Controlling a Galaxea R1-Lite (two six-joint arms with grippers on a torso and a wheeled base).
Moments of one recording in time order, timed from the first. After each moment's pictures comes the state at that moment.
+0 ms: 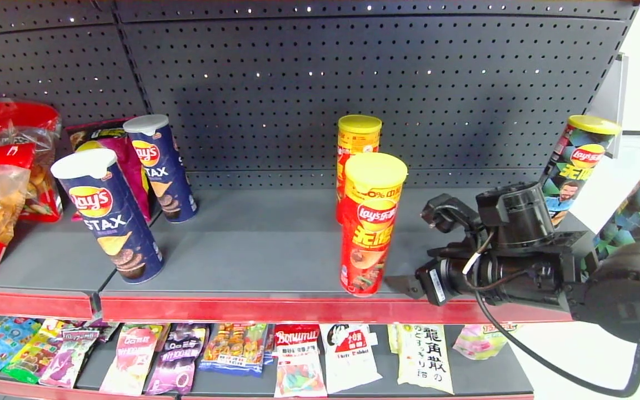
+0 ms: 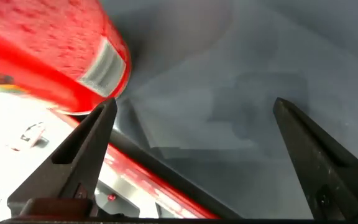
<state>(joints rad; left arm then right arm) 0.00 0.00 0.00 0.01 -0.09 0.01 0.54 1.74 -0.80 -0.32 -0.01 -0.05</state>
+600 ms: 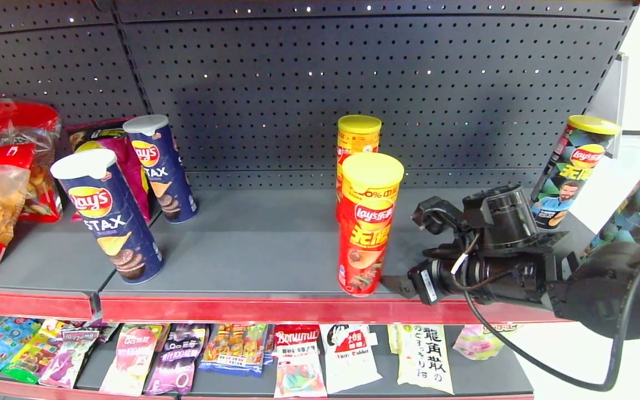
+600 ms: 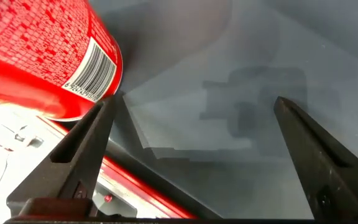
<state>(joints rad) 0.00 0.00 0.00 0.01 -0.09 0.01 0.55 1.79 -0.82 -0.32 -0.03 -0.06</state>
